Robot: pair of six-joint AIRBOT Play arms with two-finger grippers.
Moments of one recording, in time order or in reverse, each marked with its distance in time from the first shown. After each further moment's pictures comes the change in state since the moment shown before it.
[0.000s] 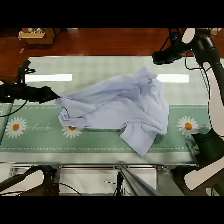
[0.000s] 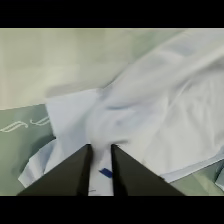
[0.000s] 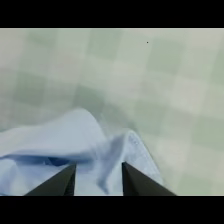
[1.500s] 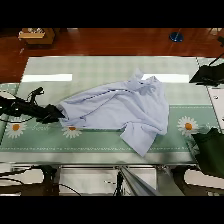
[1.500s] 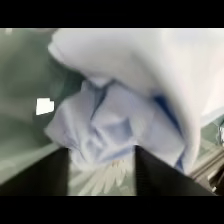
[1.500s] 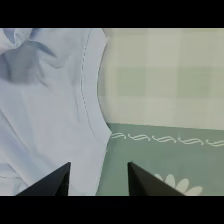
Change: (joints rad) left arm 0.100 -0.238 -0.125 0.053 -0.127 0.050; right arm -0.438 0.410 -0.406 0.219 0.309 -0.143
